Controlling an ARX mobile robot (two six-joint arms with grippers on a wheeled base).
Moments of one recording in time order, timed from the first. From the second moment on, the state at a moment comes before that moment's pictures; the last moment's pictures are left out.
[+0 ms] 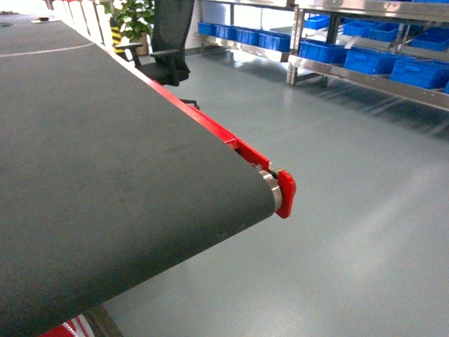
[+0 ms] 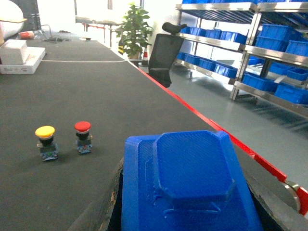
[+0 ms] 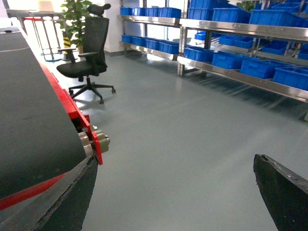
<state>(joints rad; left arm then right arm) -0.28 0.28 0.15 0.19 -0.47 -0.10 0.00 0.00 0.01 0.00 0.00 0.00</state>
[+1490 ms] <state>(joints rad) -0.28 0.28 0.15 0.19 -0.47 -0.10 0.00 0.00 0.01 -0.01 0.00 0.00</state>
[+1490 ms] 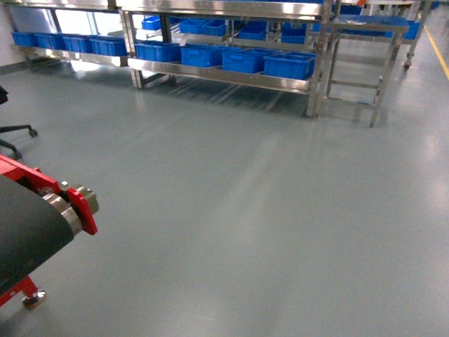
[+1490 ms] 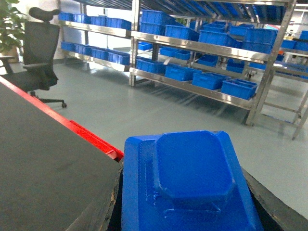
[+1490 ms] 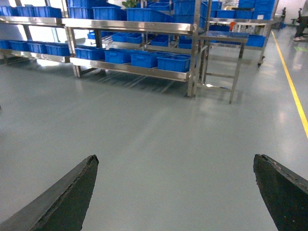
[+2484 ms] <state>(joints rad) -0.28 0.28 0.15 0.19 -0.46 -0.10 0.00 0.00 0.01 0.00 0.00 0.00</state>
